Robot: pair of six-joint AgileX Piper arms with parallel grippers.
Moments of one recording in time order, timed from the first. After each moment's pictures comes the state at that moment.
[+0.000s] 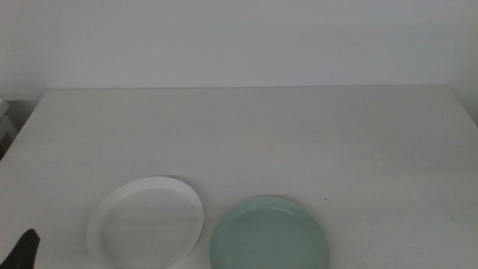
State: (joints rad) left arm -0.05 -0.01 0.03 -0.03 0.12 0.01; right arm 0.47 0.65 -1.07 0.17 1.09 -0.19
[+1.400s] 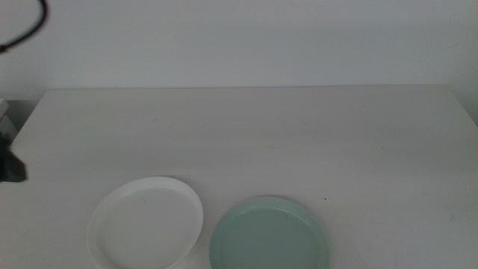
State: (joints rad) left arm 0.18 1.01 -0.92 -0.16 1.01 -0.03; right arm 0.47 0.65 -1.07 0.17 1.09 -0.19
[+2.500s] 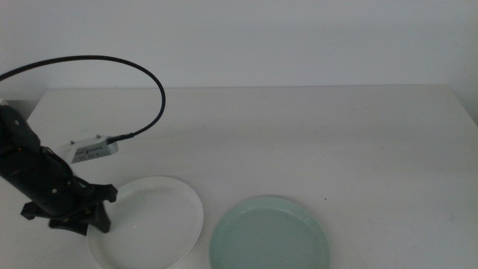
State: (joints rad) left arm 0.08 1.77 -0.94 -0.42 0.80 0.33; right arm 0.47 0.65 -1.07 0.17 1.09 -0.19
